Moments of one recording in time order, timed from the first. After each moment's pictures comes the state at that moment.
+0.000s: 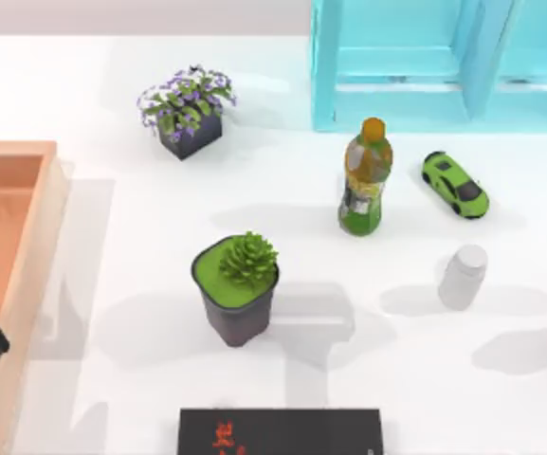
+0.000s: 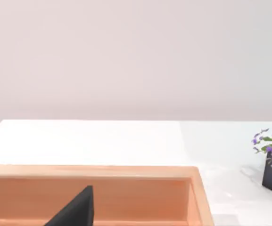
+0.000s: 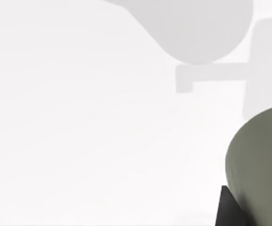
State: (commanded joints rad) left arm 0.00 0.00 0.00 0.00 0.00 0.00; right arm -0.75 1.45 1.01 -1.06 -0.01 -2.24
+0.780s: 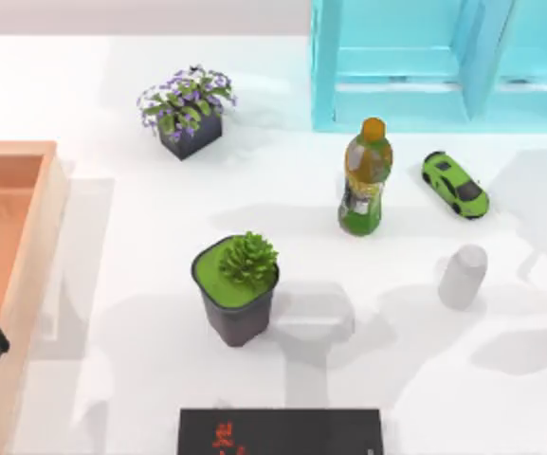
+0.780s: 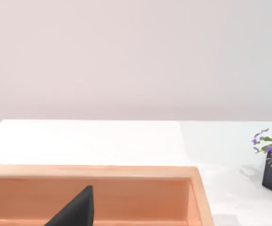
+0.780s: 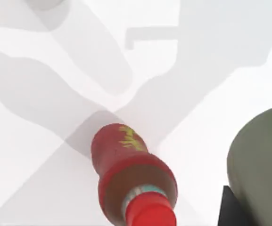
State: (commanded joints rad) left arm 0.00 0.00 0.00 0.00 0.00 0.00; right arm 0.03 1.44 1.33 -1.15 -0.06 -0.80
